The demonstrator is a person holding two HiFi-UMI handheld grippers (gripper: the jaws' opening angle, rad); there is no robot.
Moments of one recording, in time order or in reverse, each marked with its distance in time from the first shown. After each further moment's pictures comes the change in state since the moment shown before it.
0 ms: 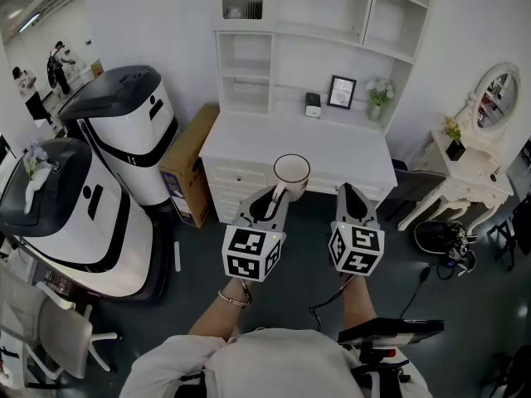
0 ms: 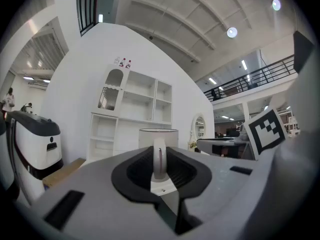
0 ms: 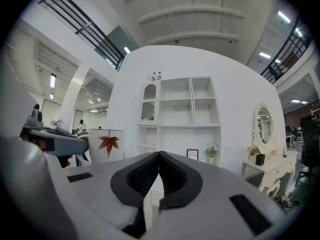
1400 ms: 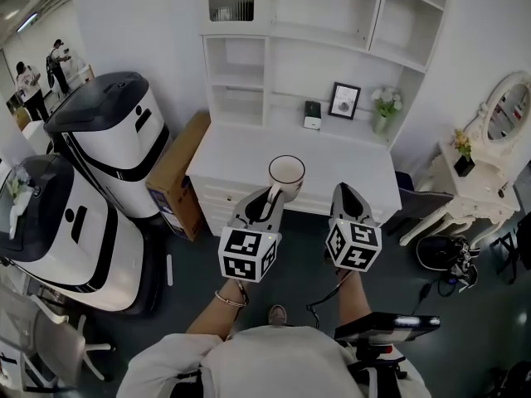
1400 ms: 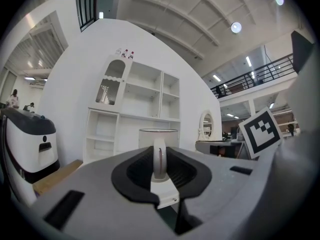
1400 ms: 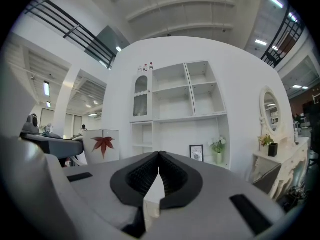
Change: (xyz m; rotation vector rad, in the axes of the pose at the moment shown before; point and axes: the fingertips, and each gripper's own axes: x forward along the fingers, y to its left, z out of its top) left arm 0.129 0.053 -0.018 -0.005 0.020 0.038; right arm 0.141 -0.056 -0.030 0.089 0.031 0.030
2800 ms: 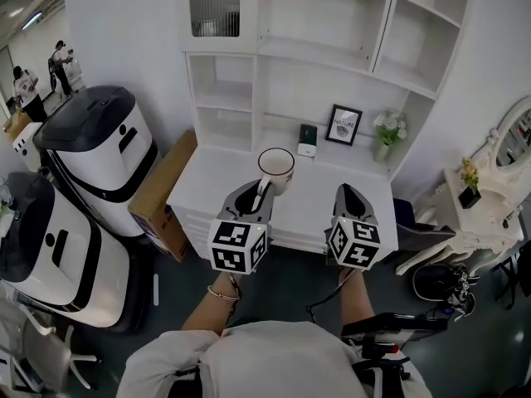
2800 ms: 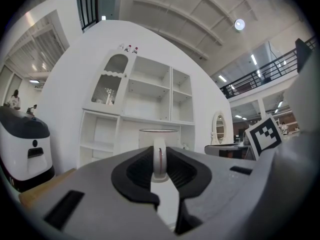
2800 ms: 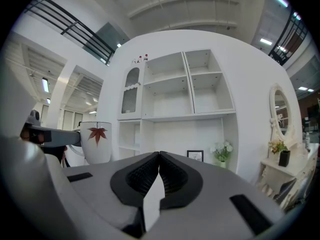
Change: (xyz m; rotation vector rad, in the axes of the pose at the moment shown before) left arm 0.157 0.054 0.027 0.000 -0.047 0.067; right arm 0.146 -0.092 0.019 -0.033 0.009 0.022
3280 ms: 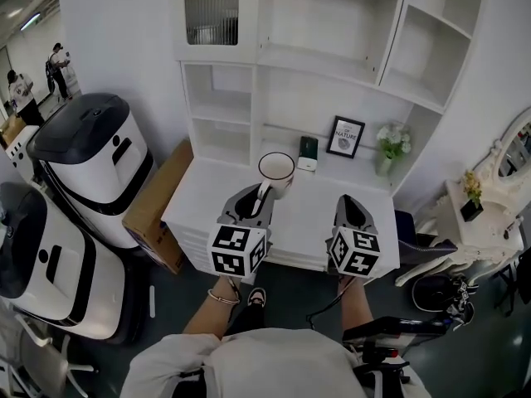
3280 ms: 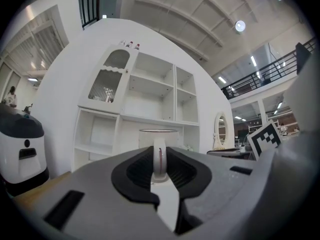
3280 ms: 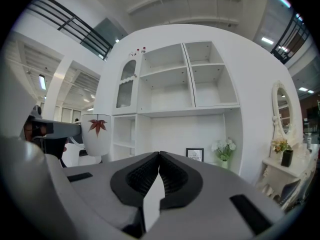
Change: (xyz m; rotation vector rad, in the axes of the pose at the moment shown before) left arm 0.055 0.033 -0.001 -0.008 -0.011 -0.016; right arm 0.056 -0.015 -0.015 -0.005 0.039 -0.015
